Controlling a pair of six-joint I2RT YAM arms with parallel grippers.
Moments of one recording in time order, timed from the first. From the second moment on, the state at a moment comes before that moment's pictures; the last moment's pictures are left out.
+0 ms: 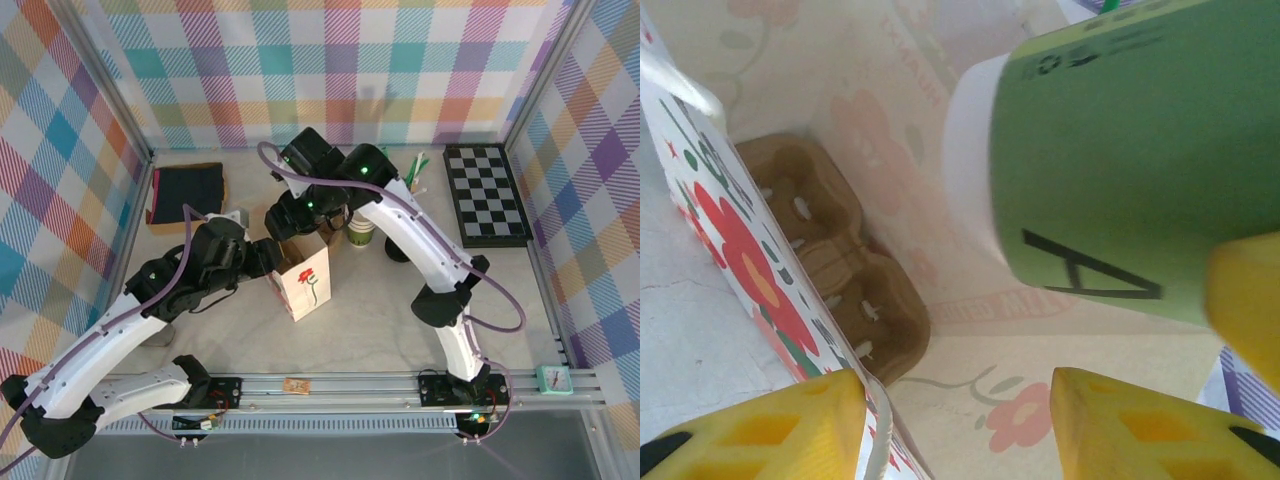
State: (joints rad) left arm -0.78 0.94 1.14 -0.88 -0.14 -0.87; right arm 0.95 2.07 2.64 -1.56 -0.07 0.29
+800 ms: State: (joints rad) left arm -0.82 1.00 1.16 -0.93 -0.16 -0.86; right arm 1.08 1.99 2.67 -1.66 0.14 0.28
